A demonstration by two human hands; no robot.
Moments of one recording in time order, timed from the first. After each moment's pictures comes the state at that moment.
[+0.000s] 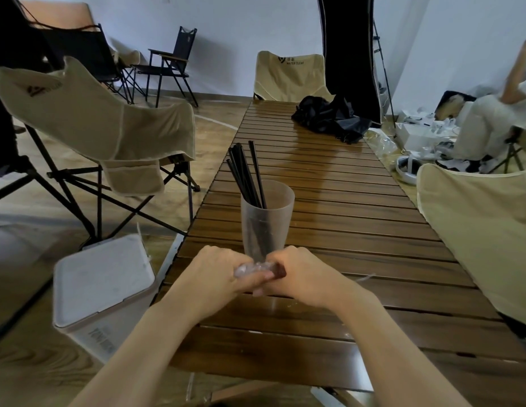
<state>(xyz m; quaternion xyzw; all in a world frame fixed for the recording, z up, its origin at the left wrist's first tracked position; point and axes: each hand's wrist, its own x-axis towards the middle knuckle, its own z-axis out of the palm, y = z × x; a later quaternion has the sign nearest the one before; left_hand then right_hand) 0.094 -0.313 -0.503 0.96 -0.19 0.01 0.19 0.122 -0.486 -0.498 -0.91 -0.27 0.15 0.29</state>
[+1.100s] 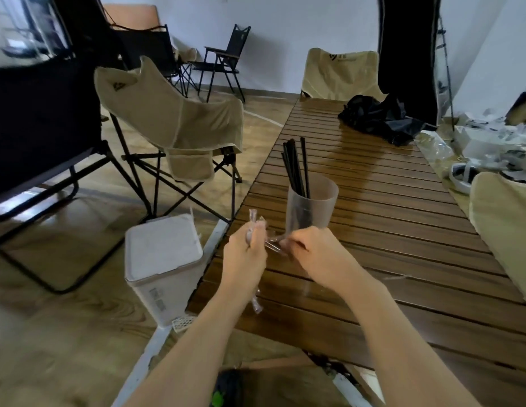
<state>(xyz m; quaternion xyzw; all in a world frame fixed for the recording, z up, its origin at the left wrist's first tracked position) 0.069 -0.316 -0.525 0.76 0.14 0.16 0.62 0.108 -0.453 -0.487 -0.93 -0.26 0.07 0.27</state>
